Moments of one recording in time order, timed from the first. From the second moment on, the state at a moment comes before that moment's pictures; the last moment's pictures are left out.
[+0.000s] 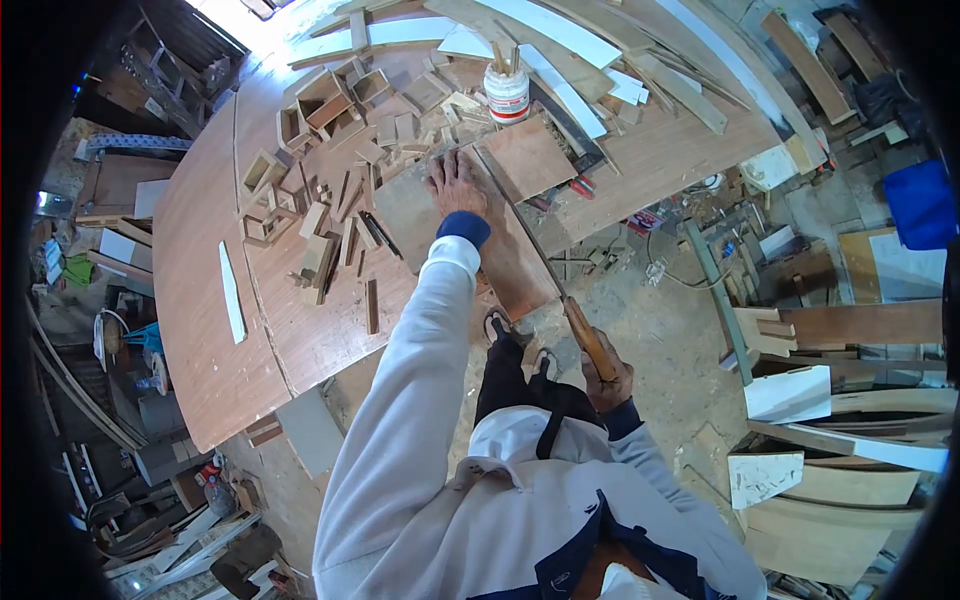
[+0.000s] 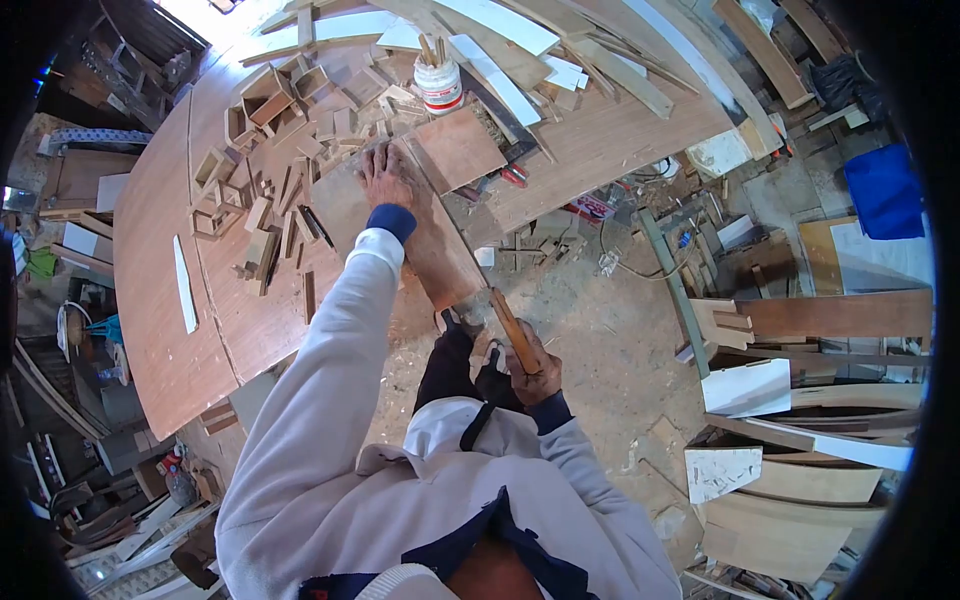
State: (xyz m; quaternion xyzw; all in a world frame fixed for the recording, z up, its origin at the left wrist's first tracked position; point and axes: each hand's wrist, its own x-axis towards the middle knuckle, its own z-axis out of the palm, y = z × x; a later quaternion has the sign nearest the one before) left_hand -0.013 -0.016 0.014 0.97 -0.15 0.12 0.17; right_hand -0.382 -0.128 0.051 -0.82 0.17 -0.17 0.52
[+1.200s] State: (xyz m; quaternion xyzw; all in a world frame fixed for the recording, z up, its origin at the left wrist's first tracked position) left_hand -0.032 0.057 0.151 0.71 -0.19 0.10 0.67; right_hand -0.336 -0.127 0.128 -0.79 0.09 -0.23 0.56
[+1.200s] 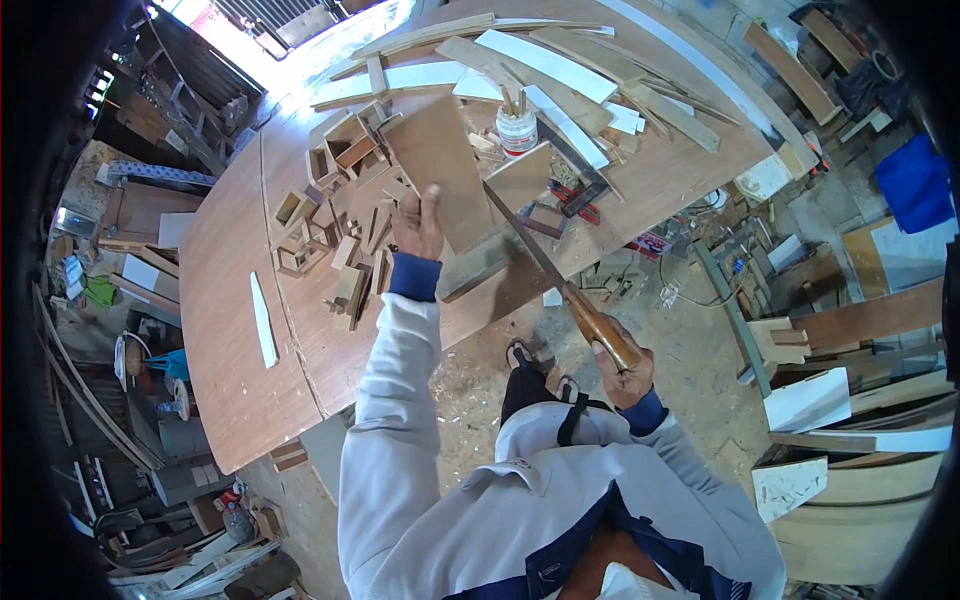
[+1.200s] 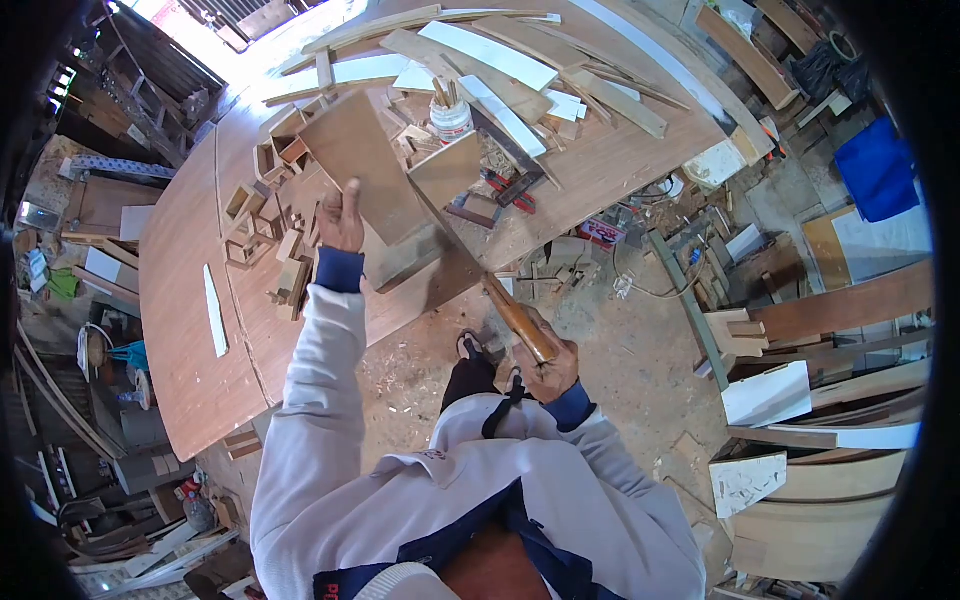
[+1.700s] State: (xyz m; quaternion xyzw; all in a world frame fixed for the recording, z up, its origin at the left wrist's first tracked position) left_hand 0.054 0.021 0.059 0.83 0.08 0.21 0.51; right_hand -0.272 -0.105 0.125 -0.77 0.17 -0.17 0.59
